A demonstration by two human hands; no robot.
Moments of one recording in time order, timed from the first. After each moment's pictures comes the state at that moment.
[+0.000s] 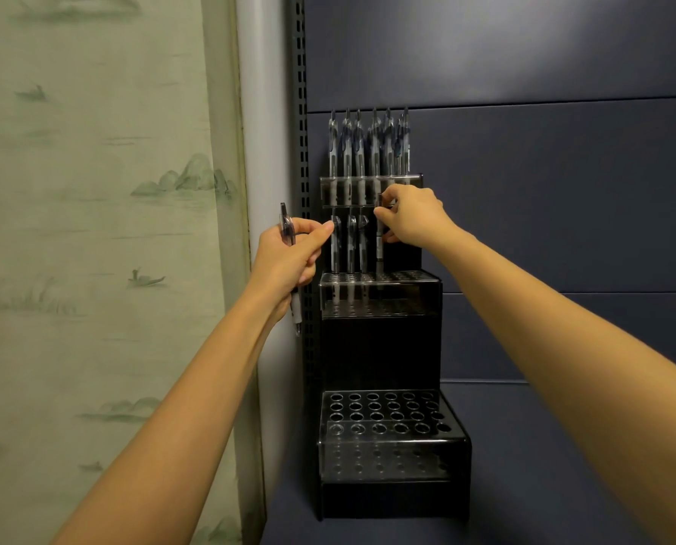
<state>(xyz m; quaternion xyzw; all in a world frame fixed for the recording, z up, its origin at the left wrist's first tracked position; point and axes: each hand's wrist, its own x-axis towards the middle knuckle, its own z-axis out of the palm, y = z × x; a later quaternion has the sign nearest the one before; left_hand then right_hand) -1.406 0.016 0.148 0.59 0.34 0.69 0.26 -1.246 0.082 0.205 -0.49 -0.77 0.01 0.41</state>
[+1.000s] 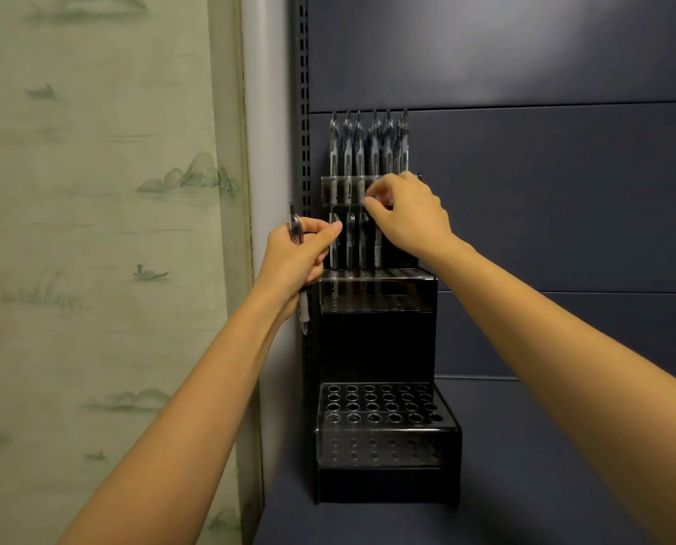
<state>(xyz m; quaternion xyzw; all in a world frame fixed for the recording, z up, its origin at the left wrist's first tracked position) -1.397 0.009 0.145 0.59 0.33 0.68 0.27 -1.248 0.048 0.195 -0.44 -0.77 -0.08 0.47</state>
